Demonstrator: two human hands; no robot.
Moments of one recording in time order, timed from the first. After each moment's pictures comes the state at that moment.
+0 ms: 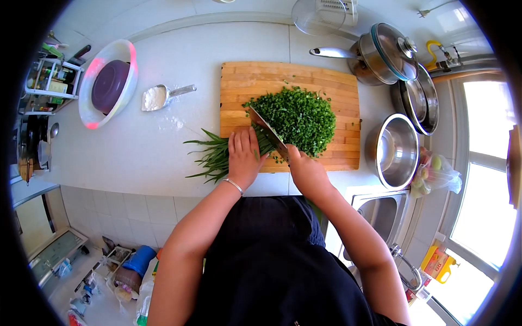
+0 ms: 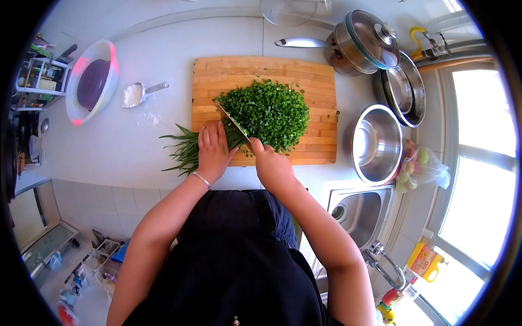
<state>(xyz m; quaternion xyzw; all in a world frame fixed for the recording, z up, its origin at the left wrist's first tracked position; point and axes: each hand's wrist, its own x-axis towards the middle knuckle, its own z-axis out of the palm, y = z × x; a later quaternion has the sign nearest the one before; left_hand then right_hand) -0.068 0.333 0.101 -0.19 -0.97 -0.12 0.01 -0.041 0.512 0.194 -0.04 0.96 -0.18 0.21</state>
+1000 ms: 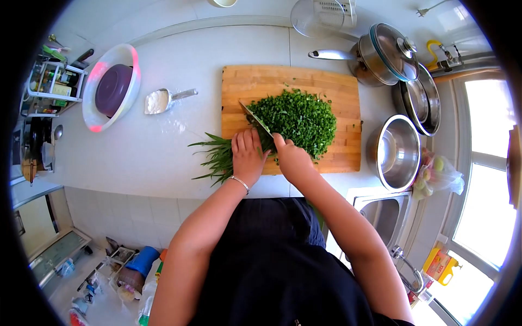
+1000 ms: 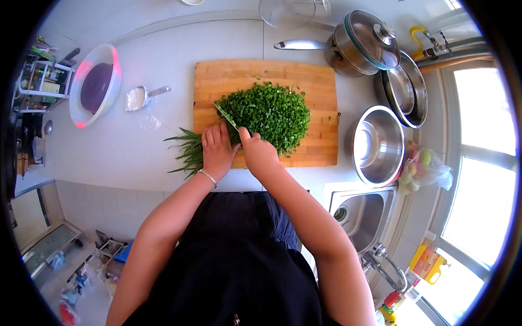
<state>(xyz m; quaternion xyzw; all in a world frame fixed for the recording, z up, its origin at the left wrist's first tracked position) -0.074 0.343 0.092 -0.16 -0.98 -0.15 0.03 -0.072 0.490 0.171 -0.06 0.96 -0.17 0.22</state>
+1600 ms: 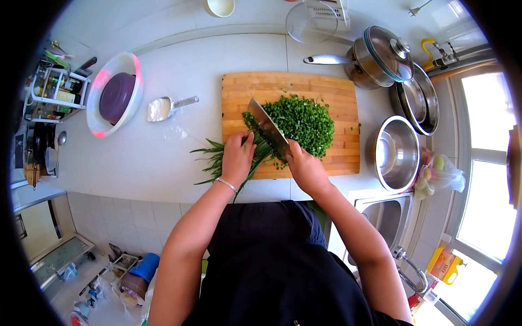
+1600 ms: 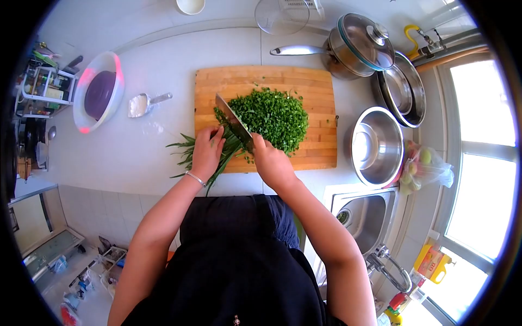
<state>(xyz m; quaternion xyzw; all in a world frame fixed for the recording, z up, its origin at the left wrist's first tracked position) -0.098 0.312 0.108 -0.21 -0.94 -0.27 0.07 -0.057 0.514 0.194 -0.03 0.95 -0.29 0.12</state>
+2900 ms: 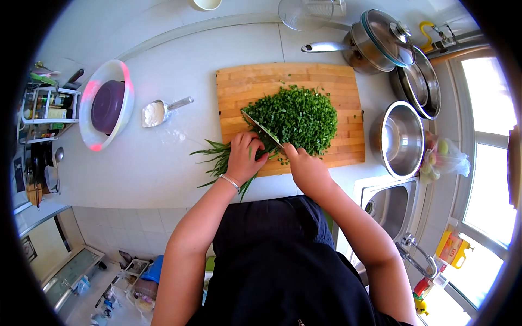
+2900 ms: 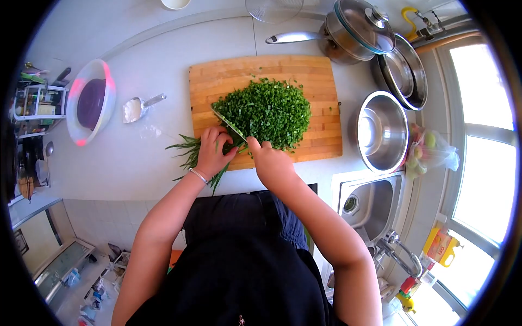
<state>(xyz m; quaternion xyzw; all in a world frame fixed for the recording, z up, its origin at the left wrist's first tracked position) -0.101 0.312 0.099 -0.29 -0.88 -0.36 0.06 -0.050 0.498 0.204 -0.04 0.96 -0.16 0.21</state>
